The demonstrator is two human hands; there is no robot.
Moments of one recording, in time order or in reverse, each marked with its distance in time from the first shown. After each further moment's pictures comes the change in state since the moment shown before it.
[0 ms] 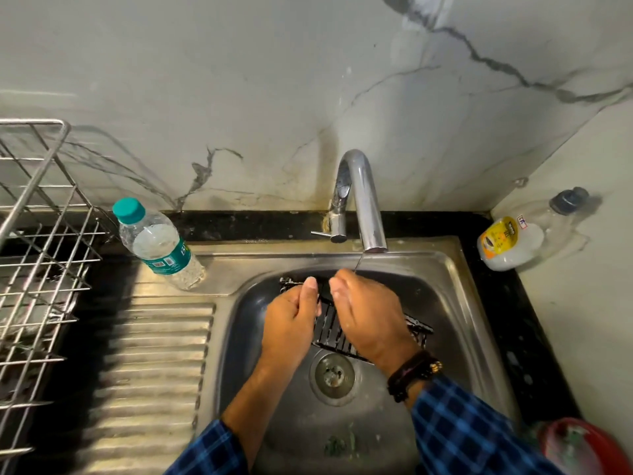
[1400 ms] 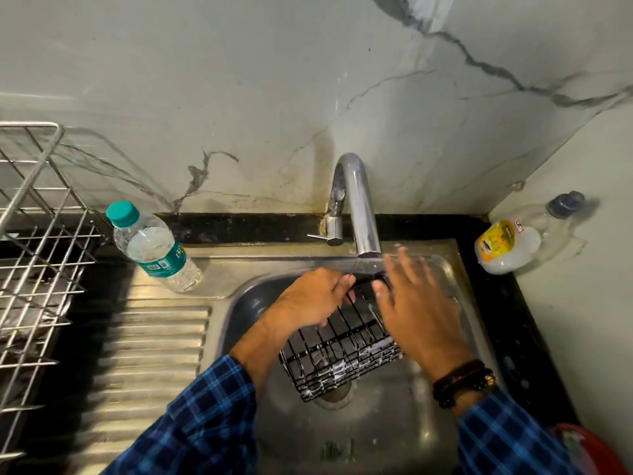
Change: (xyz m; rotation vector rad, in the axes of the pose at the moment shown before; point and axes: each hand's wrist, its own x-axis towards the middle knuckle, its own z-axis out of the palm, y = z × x) left_hand 0.059 0.023 0.024 0.508 -0.645 0.063; right_hand -0.009 0.041 -0.042 -0.364 -0.226 0.333
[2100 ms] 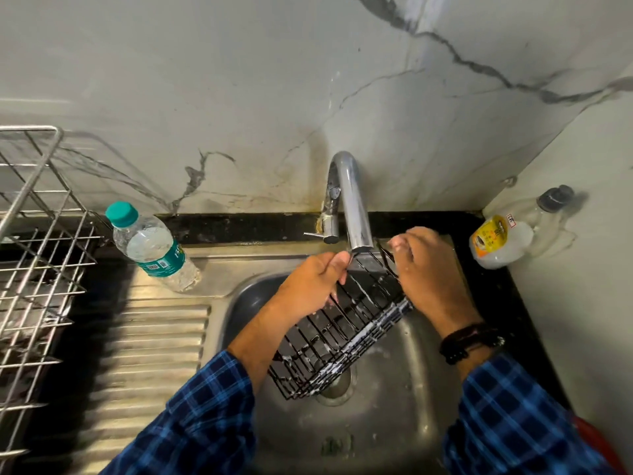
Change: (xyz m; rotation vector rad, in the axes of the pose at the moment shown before) left_hand -0.005 0.008 -0.003 -0.295 0.139 0.044; right_hand 0.031 0.016 -0.022 0.535 0.202 0.138
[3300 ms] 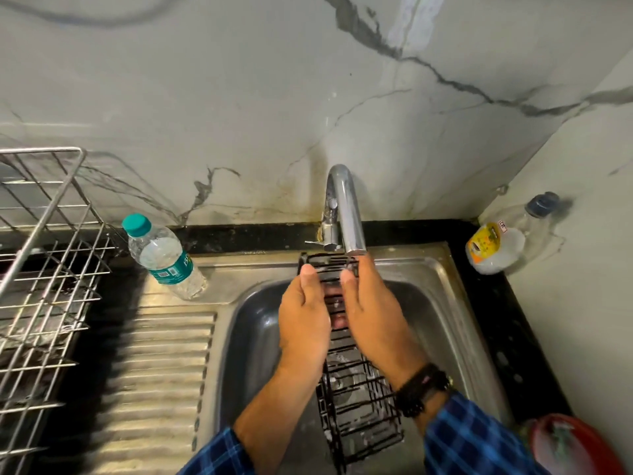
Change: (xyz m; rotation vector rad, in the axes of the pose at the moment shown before) left_hand -0.060 0.030 0.036 -0.543 0.617 -0.150; right_hand -0.073 -0.056 0.022 0.334 -0.196 -0.077
